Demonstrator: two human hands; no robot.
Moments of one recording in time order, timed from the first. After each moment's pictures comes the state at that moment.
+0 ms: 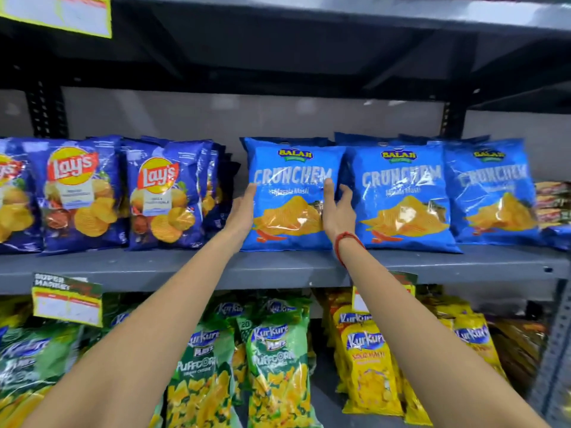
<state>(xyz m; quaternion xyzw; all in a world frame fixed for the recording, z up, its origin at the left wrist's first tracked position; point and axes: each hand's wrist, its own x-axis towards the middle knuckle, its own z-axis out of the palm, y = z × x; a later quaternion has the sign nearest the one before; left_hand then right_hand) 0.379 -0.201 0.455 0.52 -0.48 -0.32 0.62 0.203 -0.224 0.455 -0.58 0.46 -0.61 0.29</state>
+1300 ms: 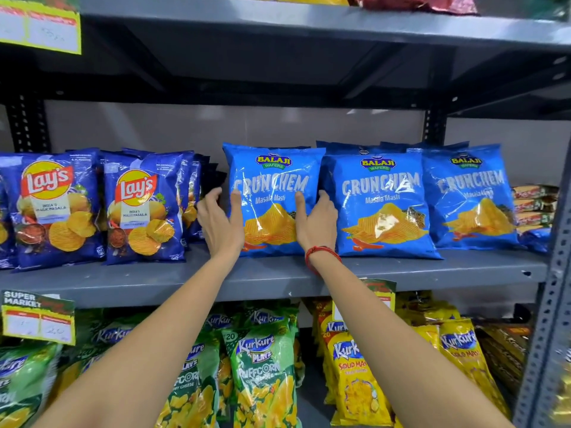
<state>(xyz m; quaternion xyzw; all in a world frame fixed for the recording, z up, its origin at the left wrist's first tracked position) 0.347 -0.193 0.448 0.53 -0.46 0.04 0.71 0.205 -0.222 0.454 -0.62 0.47 -0.61 0.13</state>
